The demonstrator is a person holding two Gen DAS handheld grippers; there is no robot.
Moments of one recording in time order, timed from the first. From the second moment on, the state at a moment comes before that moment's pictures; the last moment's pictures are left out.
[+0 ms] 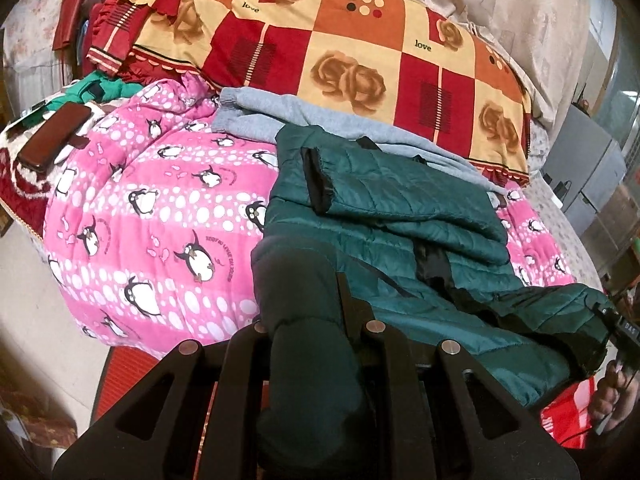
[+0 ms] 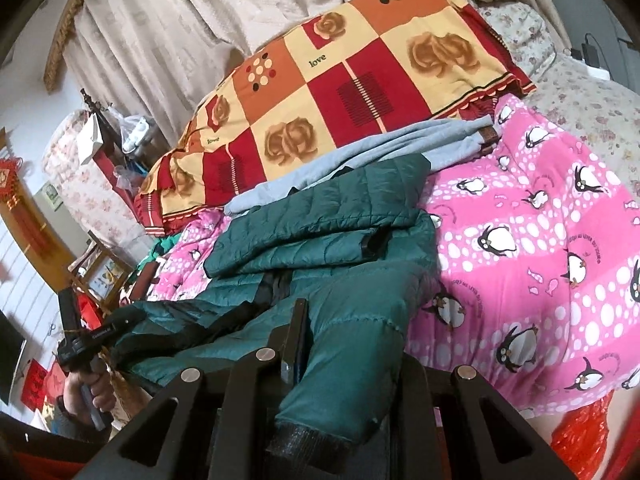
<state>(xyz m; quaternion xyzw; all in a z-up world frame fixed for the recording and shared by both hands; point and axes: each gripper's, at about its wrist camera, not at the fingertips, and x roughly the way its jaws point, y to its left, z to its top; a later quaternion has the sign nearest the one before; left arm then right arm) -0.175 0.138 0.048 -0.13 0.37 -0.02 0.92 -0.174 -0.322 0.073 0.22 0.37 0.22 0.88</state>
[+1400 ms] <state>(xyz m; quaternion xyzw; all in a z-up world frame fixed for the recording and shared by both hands) -0.207 0.159 0.082 -0.21 0.30 -0.04 0.93 -0.203 -0.321 0.129 0.19 0.29 0.25 0.90</state>
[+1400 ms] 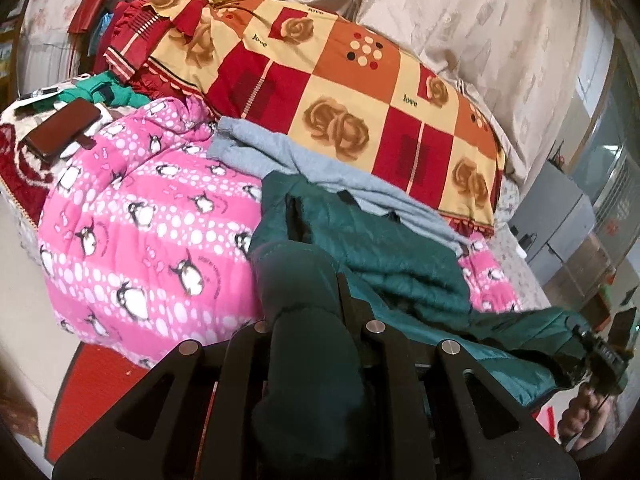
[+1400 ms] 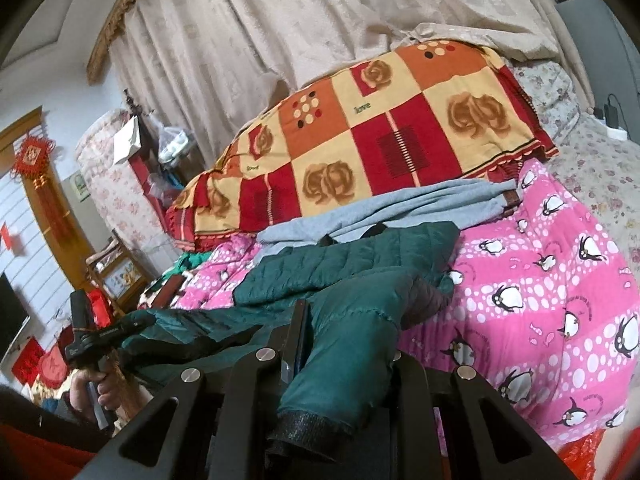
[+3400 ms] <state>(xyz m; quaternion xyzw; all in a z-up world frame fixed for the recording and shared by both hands) 0.121 0.156 -0.006 -0.19 0.35 0.08 0.91 0.143 -0.281 0.024 0.24 0.35 0.12 0.90</state>
